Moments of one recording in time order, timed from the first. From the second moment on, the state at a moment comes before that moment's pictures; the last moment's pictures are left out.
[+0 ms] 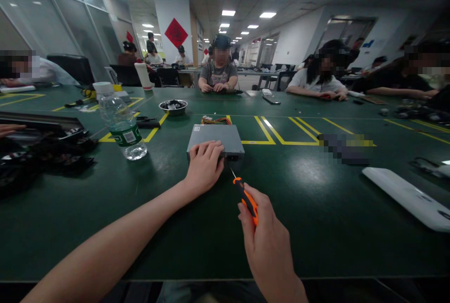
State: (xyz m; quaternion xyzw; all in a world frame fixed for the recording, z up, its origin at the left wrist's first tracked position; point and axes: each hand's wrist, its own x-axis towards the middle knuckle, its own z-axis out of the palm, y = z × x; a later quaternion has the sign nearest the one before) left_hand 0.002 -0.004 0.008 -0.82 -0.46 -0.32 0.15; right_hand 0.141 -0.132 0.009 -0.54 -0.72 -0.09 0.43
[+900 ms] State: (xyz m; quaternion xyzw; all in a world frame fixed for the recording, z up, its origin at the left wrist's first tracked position) left_hand 0.002 -0.003 0.008 -0.82 -0.46 -0.32 0.15; right_hand 0.128 -0.132 -0.002 -0.51 -0.73 -0.10 0.44
